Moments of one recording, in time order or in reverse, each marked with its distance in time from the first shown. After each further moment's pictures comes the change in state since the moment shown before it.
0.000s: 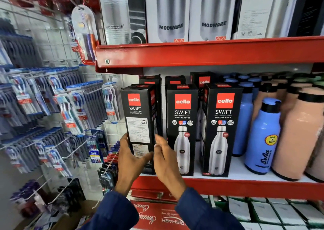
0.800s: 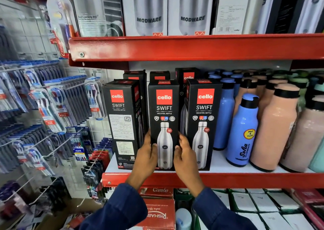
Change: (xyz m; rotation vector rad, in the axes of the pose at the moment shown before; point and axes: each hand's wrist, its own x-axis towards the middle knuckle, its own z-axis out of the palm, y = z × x) left_hand -0.017 0.021 0.080 0.019 -0.334 0.115; right_hand -0.008 0.047 -0.092 -0.251 0.217 -0.082
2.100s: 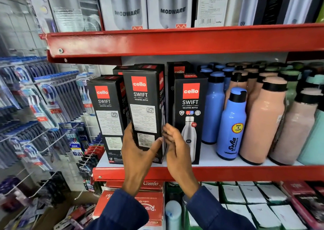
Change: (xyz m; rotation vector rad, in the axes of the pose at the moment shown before) left_hand -0.034 0.060 0.013 -0.073 0.395 -0.020; right_hand -0.011 -0.025 -0.034 0.292 -0.105 0.018
